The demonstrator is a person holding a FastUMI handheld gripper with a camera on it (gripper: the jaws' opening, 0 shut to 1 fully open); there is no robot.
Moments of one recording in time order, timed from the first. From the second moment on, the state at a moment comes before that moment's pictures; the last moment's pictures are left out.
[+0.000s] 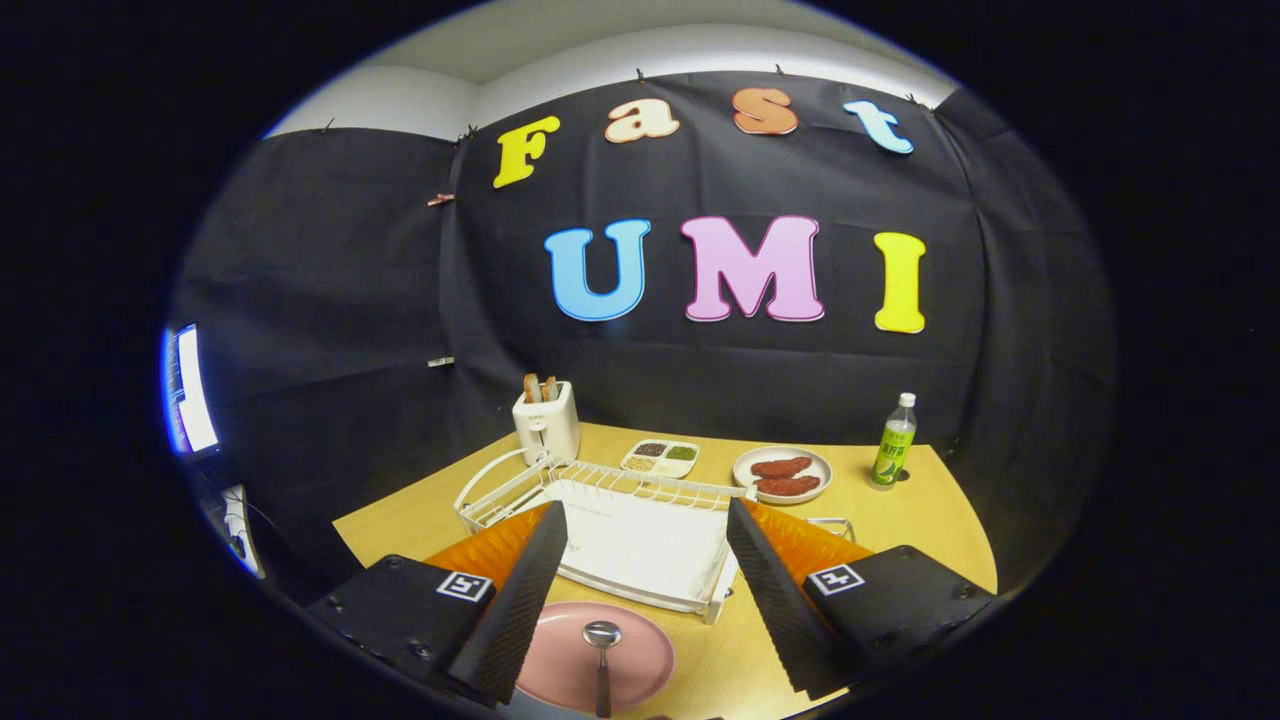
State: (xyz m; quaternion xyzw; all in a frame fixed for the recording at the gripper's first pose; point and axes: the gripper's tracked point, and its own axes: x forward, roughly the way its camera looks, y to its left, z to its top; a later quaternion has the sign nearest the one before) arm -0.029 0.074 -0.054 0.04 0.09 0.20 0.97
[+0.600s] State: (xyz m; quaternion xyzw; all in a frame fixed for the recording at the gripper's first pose) arm -0.090 -0.039 0.012 0.05 0.01 0.04 1.00
